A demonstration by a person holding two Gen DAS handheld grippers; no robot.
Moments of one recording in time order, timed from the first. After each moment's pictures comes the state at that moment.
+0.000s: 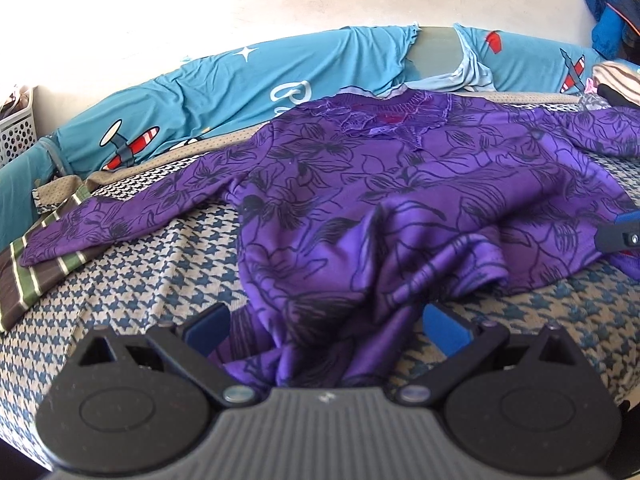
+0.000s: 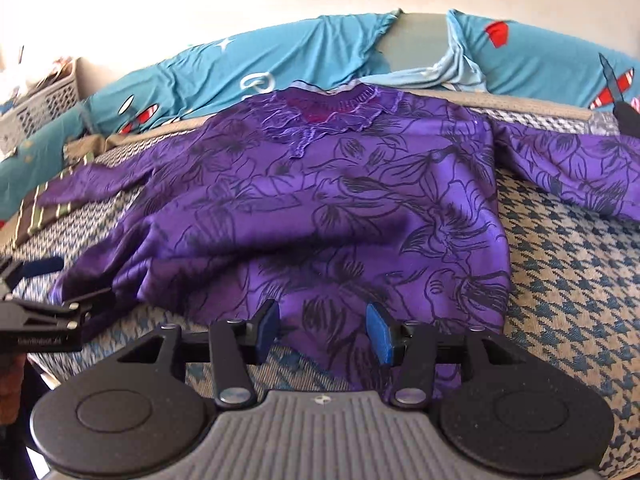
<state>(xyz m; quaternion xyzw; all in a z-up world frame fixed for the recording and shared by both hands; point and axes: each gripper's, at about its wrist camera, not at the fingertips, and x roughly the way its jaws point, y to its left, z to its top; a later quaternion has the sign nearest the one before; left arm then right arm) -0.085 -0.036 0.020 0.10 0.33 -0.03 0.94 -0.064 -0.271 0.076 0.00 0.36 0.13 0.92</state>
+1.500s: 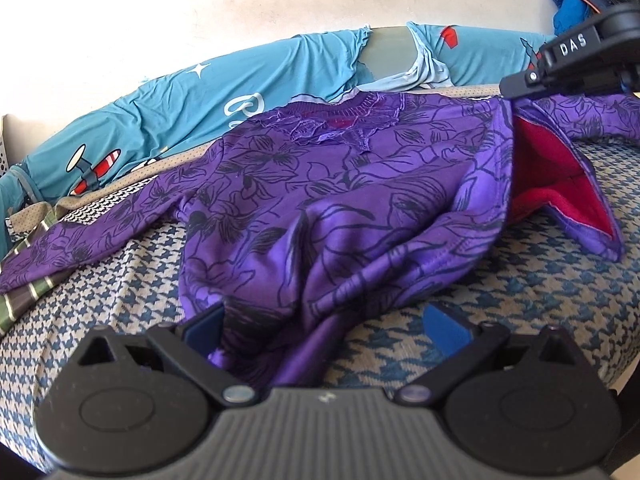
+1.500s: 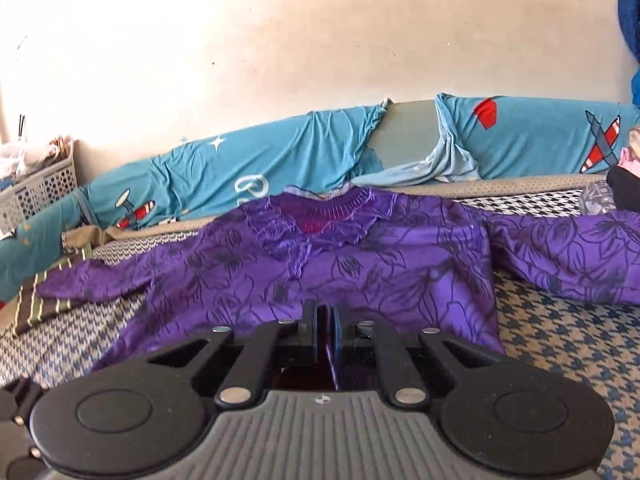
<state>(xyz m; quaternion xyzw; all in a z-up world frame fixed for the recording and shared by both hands) -0.086 -0.069 0.012 0.13 0.32 -0.08 0.94 -0.022 -0.281 0.122 0.07 0.24 0.11 0.96</state>
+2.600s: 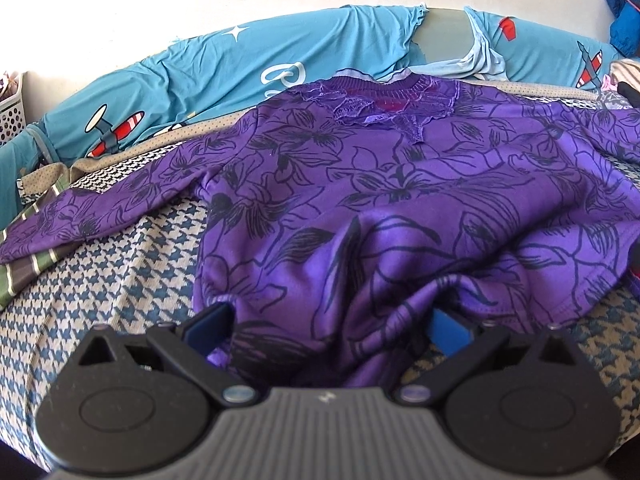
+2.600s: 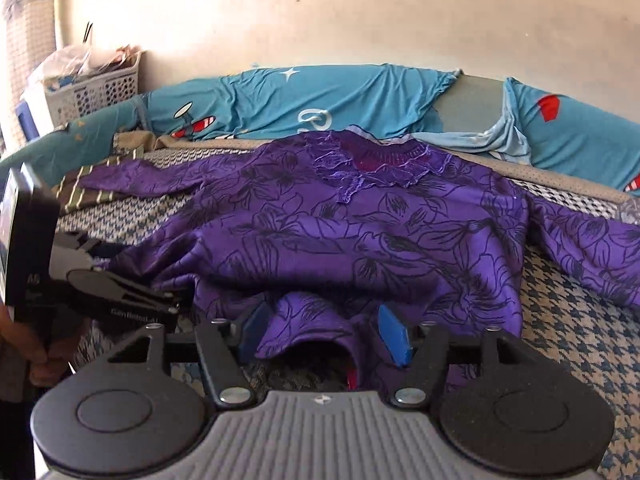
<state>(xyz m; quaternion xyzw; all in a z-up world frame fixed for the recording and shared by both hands) -0.043 -0.058 0.006 0.09 0.36 -0.02 0.93 -0.071 -0.265 0.098 -0.07 0.30 0.19 0.93</state>
